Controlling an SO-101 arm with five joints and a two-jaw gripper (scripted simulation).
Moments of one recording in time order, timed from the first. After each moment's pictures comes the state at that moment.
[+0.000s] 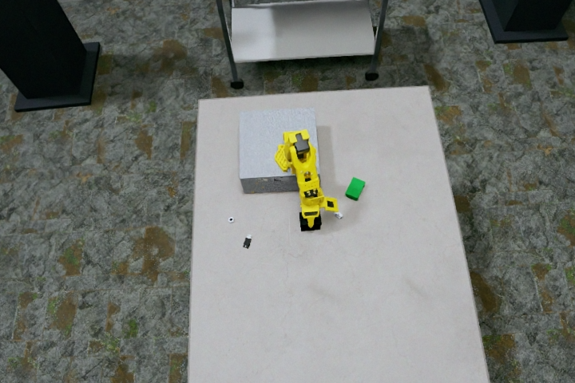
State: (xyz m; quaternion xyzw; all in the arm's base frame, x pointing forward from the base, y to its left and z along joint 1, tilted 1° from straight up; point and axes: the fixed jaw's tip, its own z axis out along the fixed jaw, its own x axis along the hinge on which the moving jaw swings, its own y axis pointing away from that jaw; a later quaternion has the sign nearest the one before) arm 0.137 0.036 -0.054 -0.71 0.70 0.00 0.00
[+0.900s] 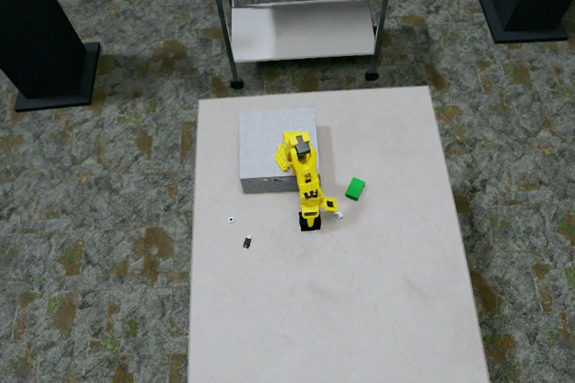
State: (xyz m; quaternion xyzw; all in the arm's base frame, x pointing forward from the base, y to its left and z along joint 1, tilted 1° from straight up) arm 0.133 0.035 -0.059 -0.71 0.70 0.00 -0.01
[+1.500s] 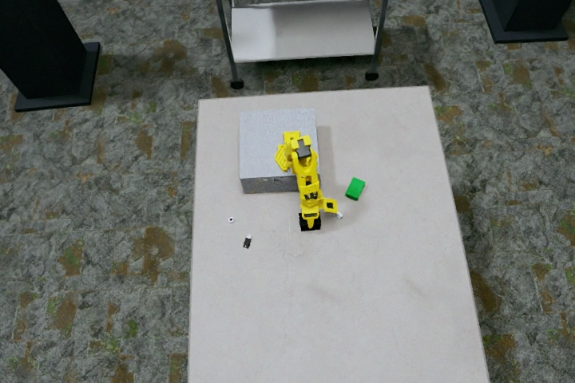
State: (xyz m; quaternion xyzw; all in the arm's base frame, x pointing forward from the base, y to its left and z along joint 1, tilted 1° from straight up) arm 0.134 0.035 -0.067 -0.71 0.70 0.00 -0.01
